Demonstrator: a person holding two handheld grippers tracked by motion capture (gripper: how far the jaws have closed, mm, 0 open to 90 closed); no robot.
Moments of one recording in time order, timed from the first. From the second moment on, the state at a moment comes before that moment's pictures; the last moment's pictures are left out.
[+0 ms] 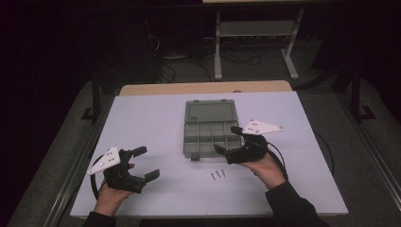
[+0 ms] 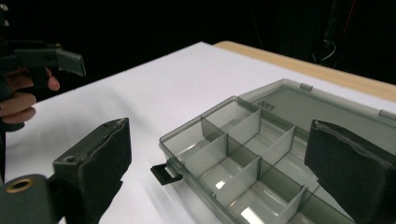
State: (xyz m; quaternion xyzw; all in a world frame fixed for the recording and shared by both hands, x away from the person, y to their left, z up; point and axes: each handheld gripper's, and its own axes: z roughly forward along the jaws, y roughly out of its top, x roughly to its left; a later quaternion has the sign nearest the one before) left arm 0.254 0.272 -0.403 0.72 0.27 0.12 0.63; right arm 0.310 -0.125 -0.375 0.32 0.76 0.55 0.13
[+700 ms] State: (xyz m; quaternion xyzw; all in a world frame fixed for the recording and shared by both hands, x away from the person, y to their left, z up) left arm 0.253 0.272 -0.403 0.72 0.27 0.12 0.63; right arm 0.305 -0.119 -0.380 0.33 0.82 0.47 0.08
